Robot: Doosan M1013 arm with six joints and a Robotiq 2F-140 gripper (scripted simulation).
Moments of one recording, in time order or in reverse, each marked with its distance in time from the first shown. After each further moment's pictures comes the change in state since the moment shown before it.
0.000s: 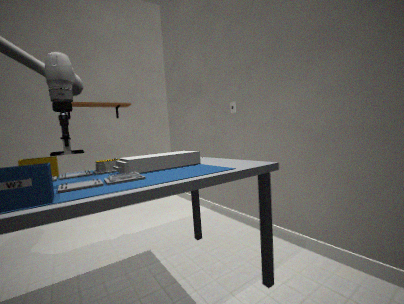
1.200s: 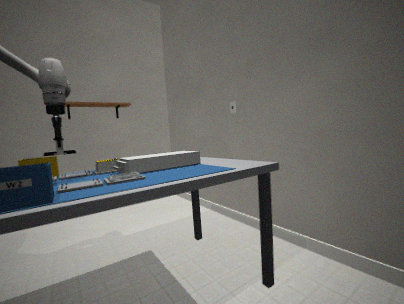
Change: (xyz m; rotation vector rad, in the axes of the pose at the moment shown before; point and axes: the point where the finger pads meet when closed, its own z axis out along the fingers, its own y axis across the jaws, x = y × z) arm -0.029 -0.080 0.000 0.000 0.000 0.000
